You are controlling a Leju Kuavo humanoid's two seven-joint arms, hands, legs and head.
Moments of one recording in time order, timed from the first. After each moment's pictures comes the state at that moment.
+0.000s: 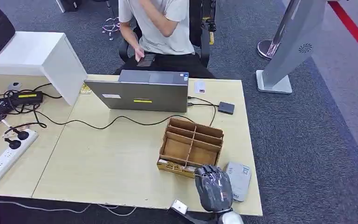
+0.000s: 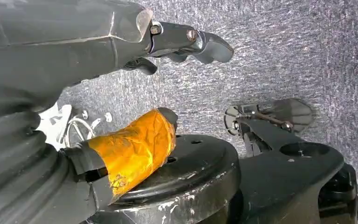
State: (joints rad) left arm -0.06 -0.23 1.23 -0.24 -1.30 -0.15 -0.15; right arm 0.04 0.01 0.60 -1.20 1.36 -0.69 -0.16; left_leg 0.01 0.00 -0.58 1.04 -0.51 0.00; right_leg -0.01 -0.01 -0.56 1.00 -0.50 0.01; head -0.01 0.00
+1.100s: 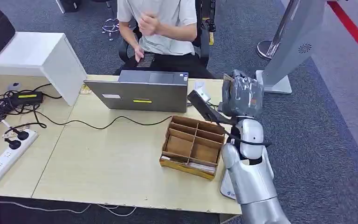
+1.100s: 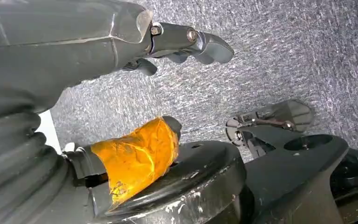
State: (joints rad) left arm -0.06 -0.20 1.17 -0.24 -1.42 -0.17 -0.18; right arm -0.51 0.18 0.25 -1.27 1.44 -0.37 -0.04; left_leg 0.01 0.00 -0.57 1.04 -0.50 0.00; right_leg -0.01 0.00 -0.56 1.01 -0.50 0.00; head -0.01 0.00
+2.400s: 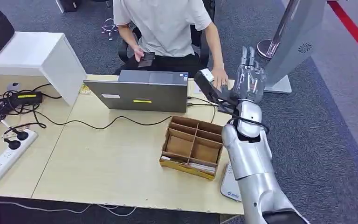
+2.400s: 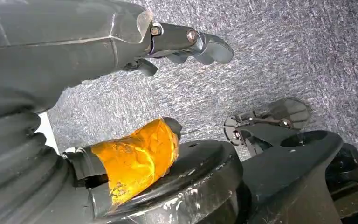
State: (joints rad) left arm -0.06 -0.19 1.14 -0.24 -1.42 -0.17 -0.19; right arm -0.67 0.20 0.11 -1.00 1.54 -0.36 0.07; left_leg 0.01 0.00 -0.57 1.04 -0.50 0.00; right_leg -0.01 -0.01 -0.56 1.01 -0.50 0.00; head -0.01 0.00
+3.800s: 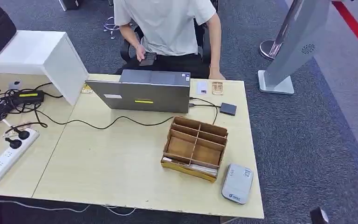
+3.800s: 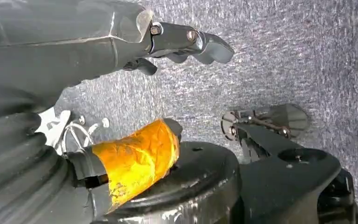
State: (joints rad) left arm -0.06 -0.22 1.24 -0.24 -1.31 -0.11 -0.18; right arm -0.10 -0.19 -0.79 -0.43 1.52 -0.59 0.11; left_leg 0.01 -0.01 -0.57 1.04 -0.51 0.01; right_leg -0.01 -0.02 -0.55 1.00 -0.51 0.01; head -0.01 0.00
